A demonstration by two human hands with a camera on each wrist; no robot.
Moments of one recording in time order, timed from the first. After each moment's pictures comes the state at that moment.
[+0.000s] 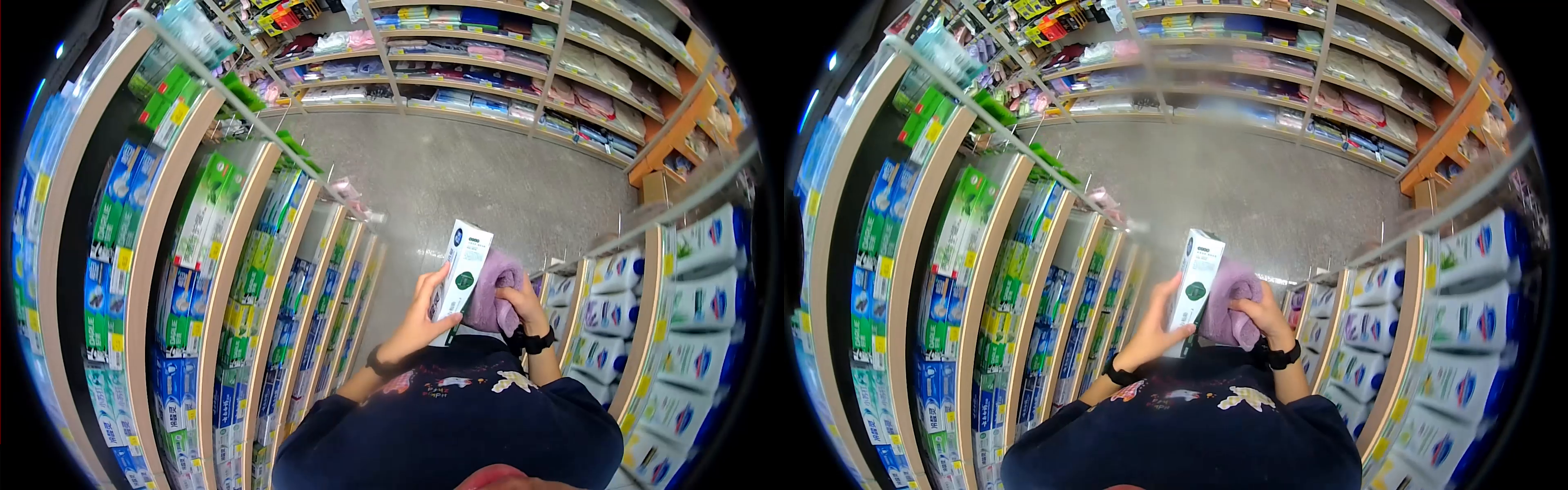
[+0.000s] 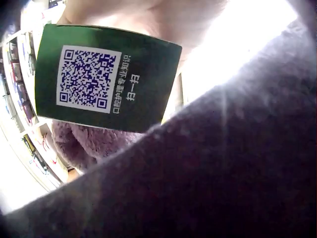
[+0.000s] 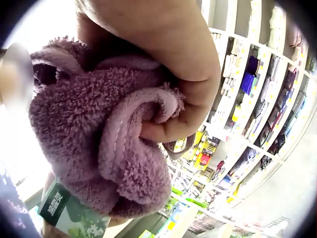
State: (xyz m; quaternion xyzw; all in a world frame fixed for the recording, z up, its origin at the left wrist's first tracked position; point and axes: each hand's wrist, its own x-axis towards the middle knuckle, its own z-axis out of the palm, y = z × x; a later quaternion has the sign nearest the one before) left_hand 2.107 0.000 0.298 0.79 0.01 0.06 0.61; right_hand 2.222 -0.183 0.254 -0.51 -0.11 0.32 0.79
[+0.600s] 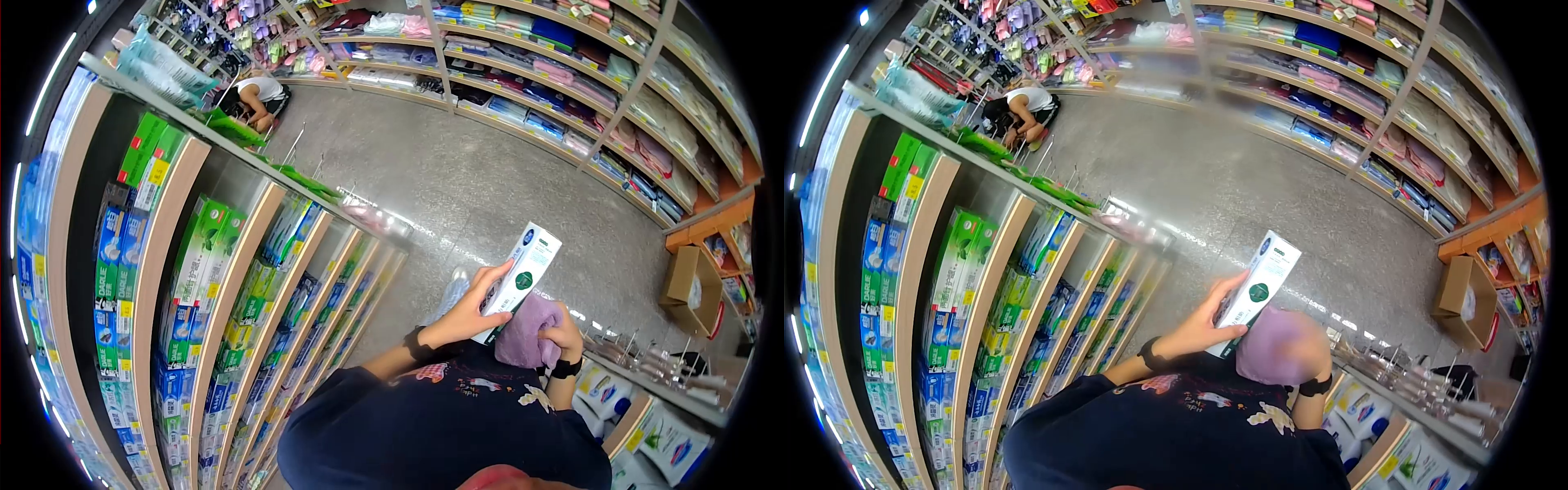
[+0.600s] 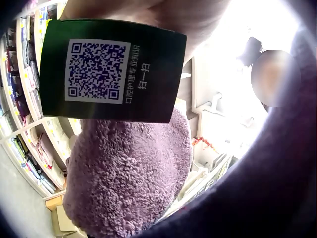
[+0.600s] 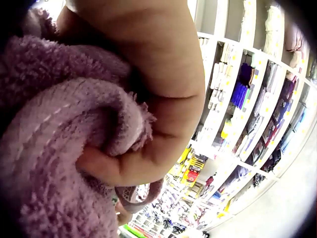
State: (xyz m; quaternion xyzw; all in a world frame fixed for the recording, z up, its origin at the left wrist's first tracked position) left_hand 2.340 0.022 0.285 0.71 0.03 0.04 0.70; right_hand 2.443 -0.217 0.179 -0.59 -0.12 0.45 0.66
